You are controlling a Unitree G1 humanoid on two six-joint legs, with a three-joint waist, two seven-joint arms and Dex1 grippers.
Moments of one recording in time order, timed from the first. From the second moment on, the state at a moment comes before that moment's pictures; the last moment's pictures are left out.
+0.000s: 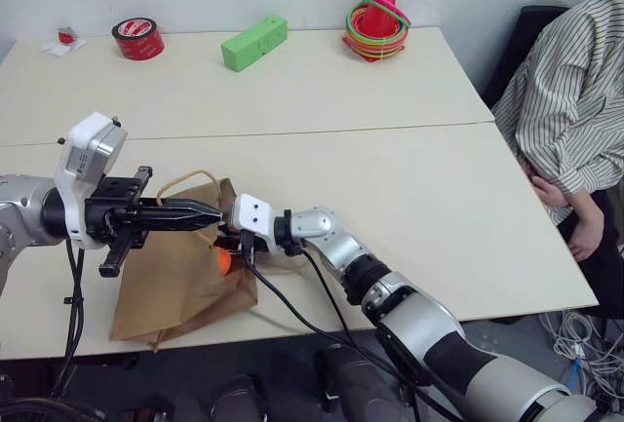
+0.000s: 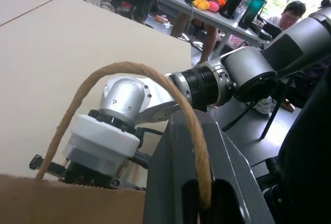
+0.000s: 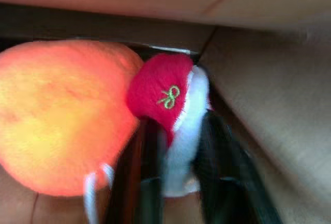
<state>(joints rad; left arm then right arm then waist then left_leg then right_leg) -0.34 1.06 0.35 -0.25 -0.98 0.94 -1.23 -0.97 0.18 0.35 1.04 -0.02 -0.34 0.96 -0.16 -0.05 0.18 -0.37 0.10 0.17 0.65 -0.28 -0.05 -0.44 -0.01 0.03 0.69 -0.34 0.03</state>
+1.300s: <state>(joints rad) -0.22 1.09 0.46 -0.31 -0.99 0.94 -1.20 -0.98 -0.14 0.42 0.54 0.13 0.82 1.37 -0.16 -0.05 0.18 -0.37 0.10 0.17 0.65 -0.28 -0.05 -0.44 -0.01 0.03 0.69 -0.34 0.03</state>
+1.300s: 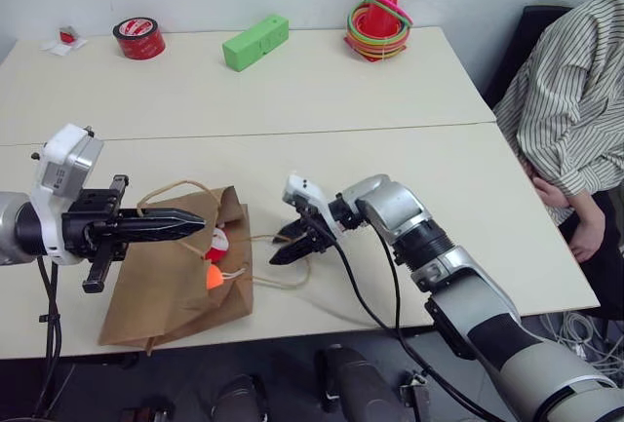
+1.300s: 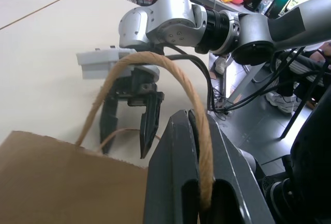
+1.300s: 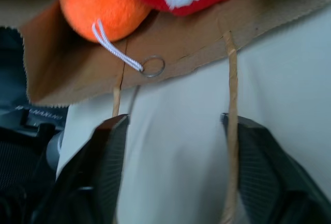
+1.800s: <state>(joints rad) -0.28 1.01 0.46 -0.28 -0.99 0.87 -1.15 -0.94 -0.36 -0.01 0.20 0.63 1.35 1.33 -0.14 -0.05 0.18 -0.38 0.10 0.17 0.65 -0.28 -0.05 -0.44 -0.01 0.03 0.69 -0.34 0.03</state>
